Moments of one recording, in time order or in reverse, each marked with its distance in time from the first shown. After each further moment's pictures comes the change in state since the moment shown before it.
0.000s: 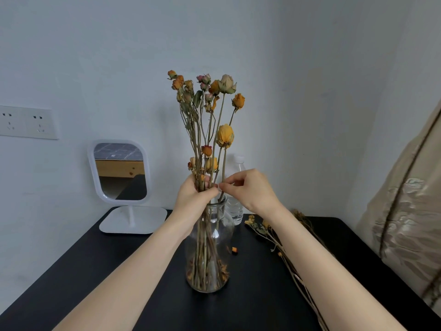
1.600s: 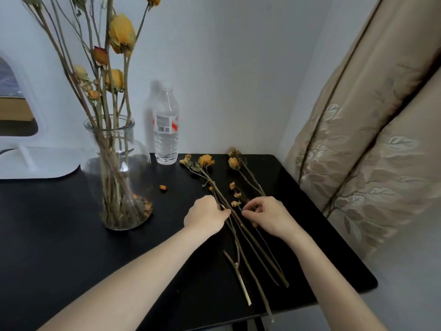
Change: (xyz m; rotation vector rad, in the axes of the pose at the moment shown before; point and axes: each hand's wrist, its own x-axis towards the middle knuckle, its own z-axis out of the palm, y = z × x) left_hand -0.100 -0.099 0.162 0.749 -0.457 -0.324; right_hand -0.151 0.178 -0.077 -0.221 -0.195 0.586
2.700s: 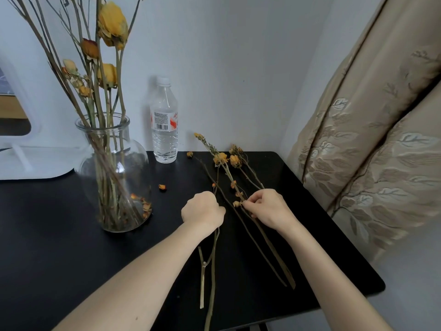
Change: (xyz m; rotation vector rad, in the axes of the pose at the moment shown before) left_hand 0.018 0.005 0.000 0.267 0.083 -0.108; right_hand 0.011 -0.016 -0.001 0.068 0.032 0.086
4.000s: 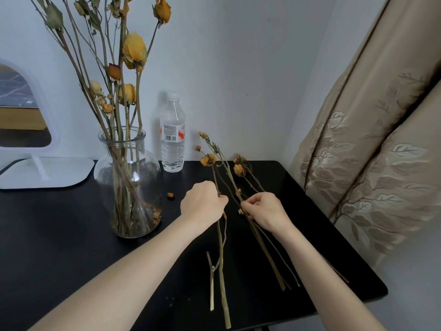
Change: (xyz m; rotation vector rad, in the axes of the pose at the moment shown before) left_hand -0.015 -0.006 -0.048 -0.146 0.118 0.213; right_hand -0.002 -0.018 0.011 0.109 0.074 -0.018
